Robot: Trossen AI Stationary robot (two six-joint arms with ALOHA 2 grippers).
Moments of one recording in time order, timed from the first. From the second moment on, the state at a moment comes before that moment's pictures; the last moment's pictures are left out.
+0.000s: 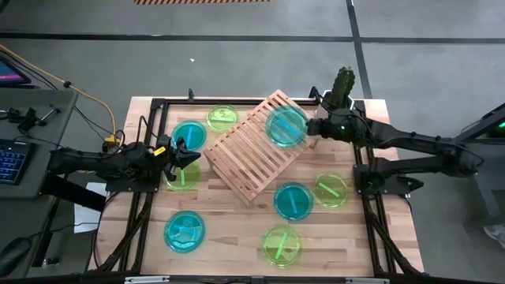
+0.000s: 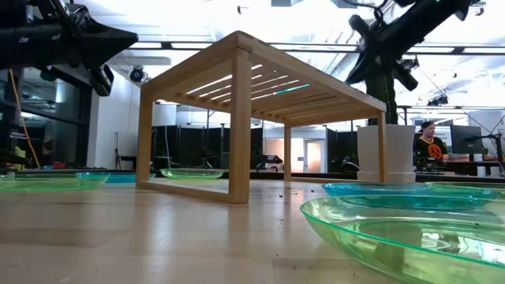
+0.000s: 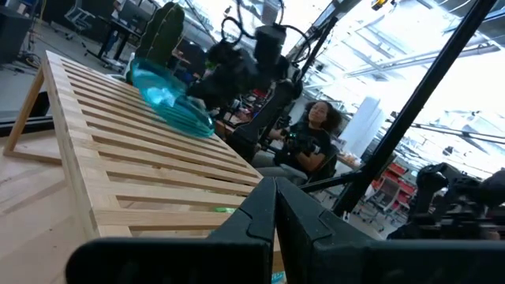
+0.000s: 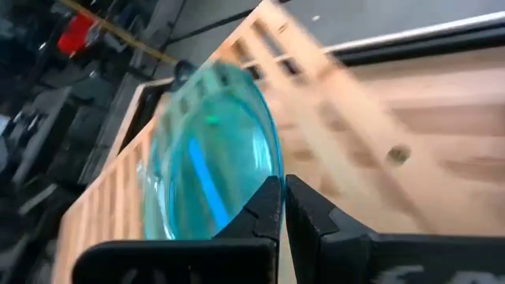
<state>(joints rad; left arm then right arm) 0.00 0.24 0.01 0.41 -0.09 -0.51 -0.35 0.92 0.74 -0.38 0.28 1.00</state>
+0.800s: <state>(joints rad) 0.00 0.24 0.01 0.41 -0.09 -0.51 -0.49 0.98 0.76 -0.36 0.28 0.82</state>
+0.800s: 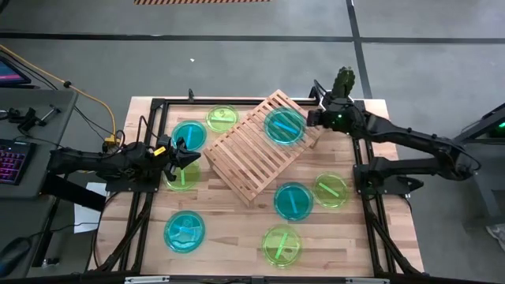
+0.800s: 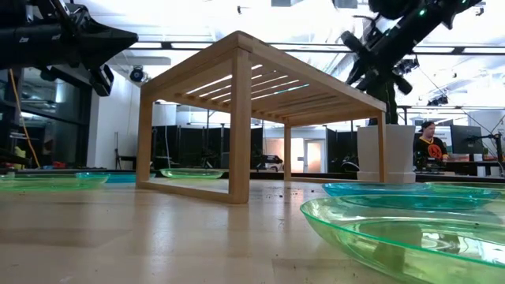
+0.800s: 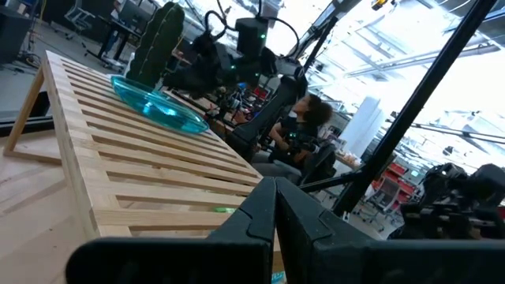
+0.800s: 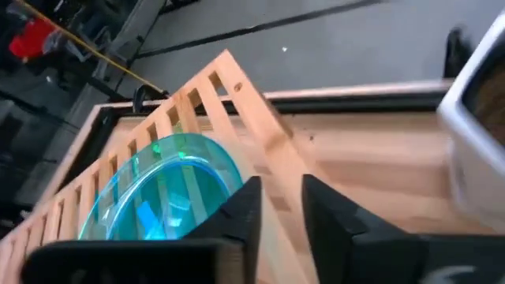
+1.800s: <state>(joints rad) 0.00 0.24 0.01 0.41 -0.11 -0.57 0.02 0.70 0.88 -0.84 -0.04 0.79</state>
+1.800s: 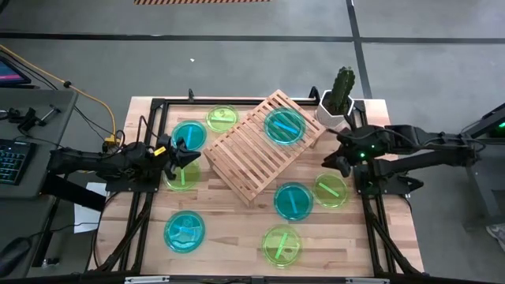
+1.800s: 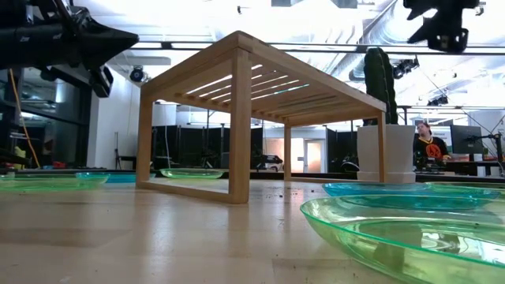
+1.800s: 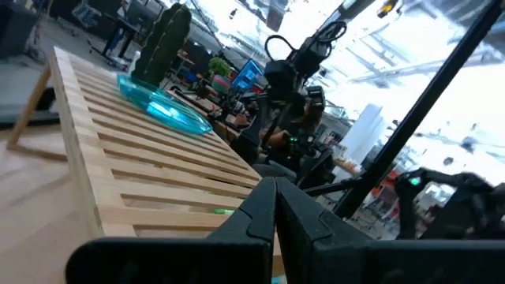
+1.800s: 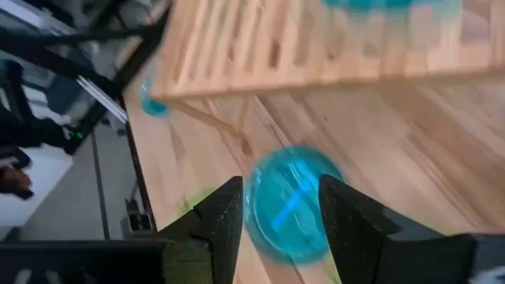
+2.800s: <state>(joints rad) 0.00 0.24 0.01 0.45 -0.33 -0.69 0.26 0.45 0.35 -0.24 0.05 0.91</state>
